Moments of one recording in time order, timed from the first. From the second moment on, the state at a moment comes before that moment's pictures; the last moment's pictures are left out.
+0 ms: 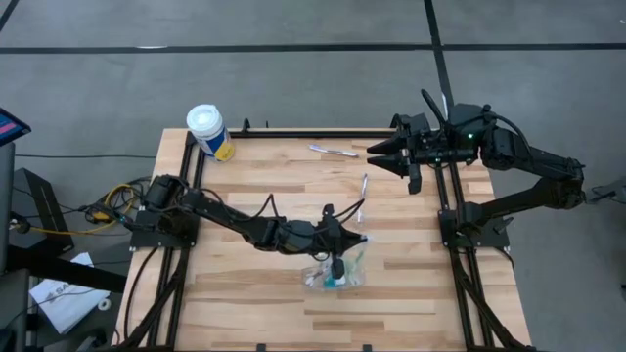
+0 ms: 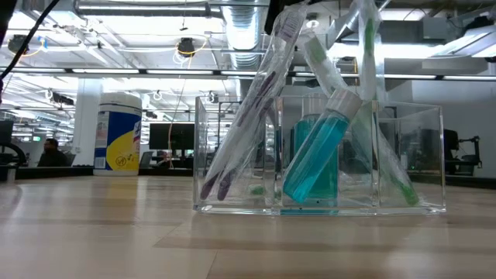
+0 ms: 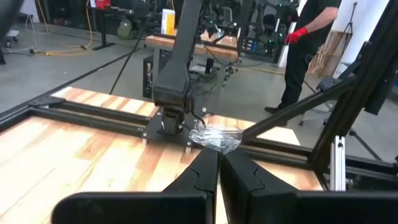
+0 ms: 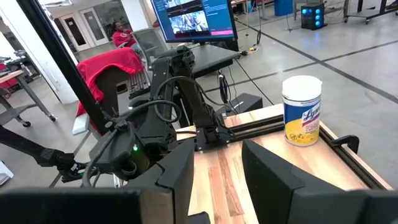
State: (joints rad) left arm -0.28 1.88 1.29 0.48 -0.40 -0.20; right arm -0.11 1.08 1.41 -0.49 -0.11 0.23
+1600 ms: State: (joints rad) left arm -0.25 1.95 1.29 0.66 -0.18 -0.26; right arm -0.11 1.08 1.41 -0.49 -0.11 0.25
